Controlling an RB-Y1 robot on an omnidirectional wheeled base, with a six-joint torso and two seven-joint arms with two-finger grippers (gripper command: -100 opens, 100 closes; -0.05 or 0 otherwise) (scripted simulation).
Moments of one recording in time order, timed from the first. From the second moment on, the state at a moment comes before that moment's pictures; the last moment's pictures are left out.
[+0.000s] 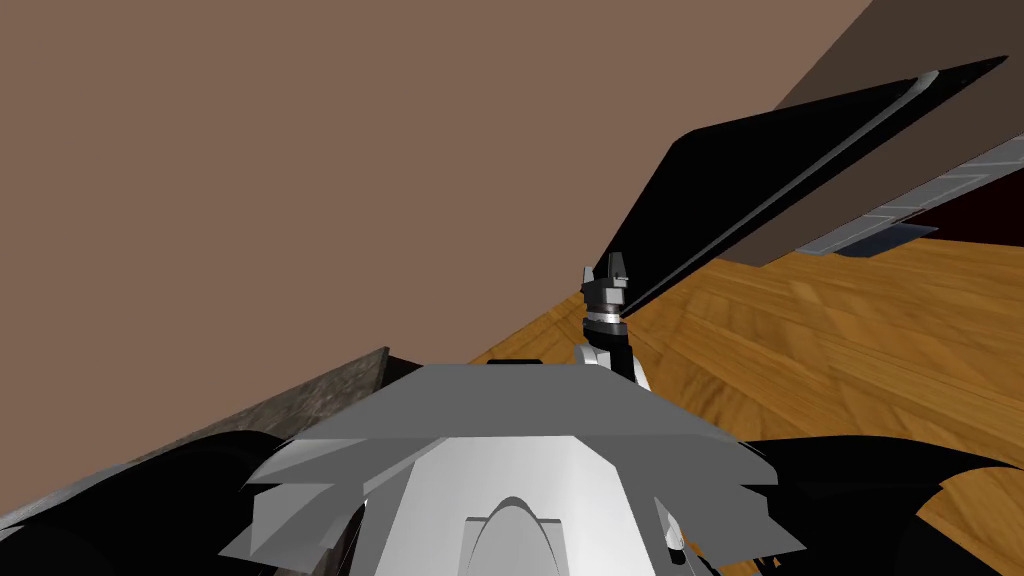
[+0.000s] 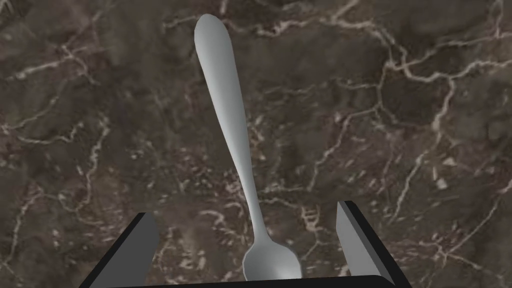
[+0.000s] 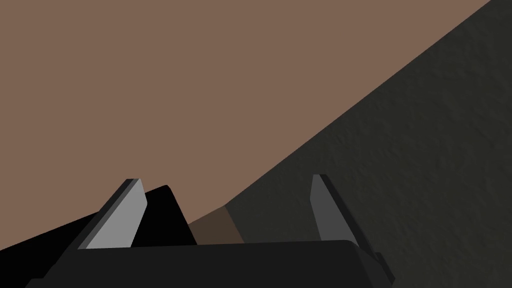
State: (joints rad) left arm 1.07 0.76 0.75 -1.75 -2.08 -1.33 -0.31; right arm 0.52 0.01 0.06 -2.38 0.10 -0.38 -0.06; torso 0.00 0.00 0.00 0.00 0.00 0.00
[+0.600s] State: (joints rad) left arm 1.06 0.75 0.71 -1.71 -2.14 -1.32 -0.31; right arm 0.53 0.01 0.06 -2.38 0.10 -0.38 -0.06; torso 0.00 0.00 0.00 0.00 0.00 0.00
